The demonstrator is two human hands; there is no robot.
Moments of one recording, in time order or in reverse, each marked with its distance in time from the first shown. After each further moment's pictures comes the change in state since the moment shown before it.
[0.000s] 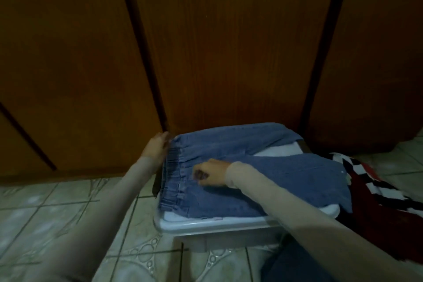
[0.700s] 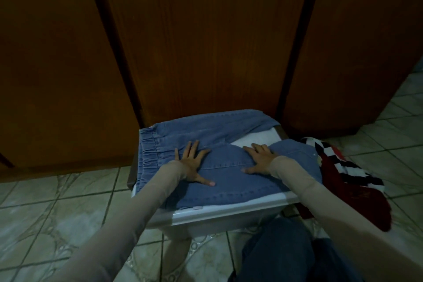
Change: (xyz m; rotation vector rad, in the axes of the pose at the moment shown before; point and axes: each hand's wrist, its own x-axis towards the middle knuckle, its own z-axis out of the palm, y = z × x) left_hand -0.042 0.077 0.095 0.531 -0.727 0.246; right_hand -0.076 0.146 0.017 -0.119 0.037 0.581
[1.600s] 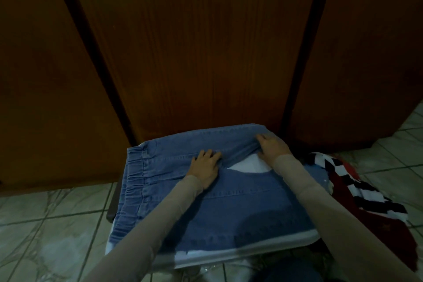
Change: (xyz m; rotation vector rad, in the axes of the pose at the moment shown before) left_hand 0.072 0.040 -0.017 -0.095 0.408 -0.001; right_hand 0.068 0.049 -0.044 -0.023 0.402 0.062
